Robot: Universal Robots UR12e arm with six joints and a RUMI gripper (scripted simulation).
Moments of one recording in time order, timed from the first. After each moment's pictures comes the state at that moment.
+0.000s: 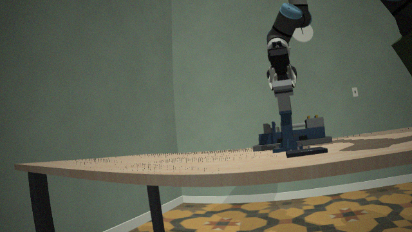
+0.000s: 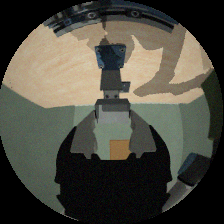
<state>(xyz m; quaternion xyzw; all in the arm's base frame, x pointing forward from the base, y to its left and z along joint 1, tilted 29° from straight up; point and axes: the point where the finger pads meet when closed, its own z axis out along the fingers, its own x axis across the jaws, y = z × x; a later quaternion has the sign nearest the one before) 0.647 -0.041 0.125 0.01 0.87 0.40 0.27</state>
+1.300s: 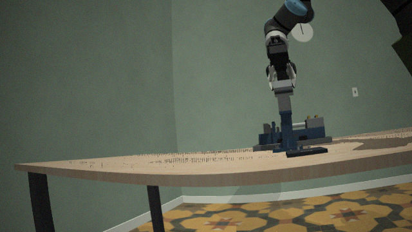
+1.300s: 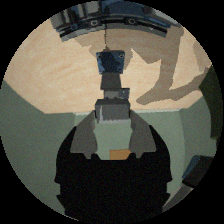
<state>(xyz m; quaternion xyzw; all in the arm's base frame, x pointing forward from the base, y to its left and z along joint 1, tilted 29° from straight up) 0.647 -0.040 0.126 0.03 0.90 0.34 0.27</state>
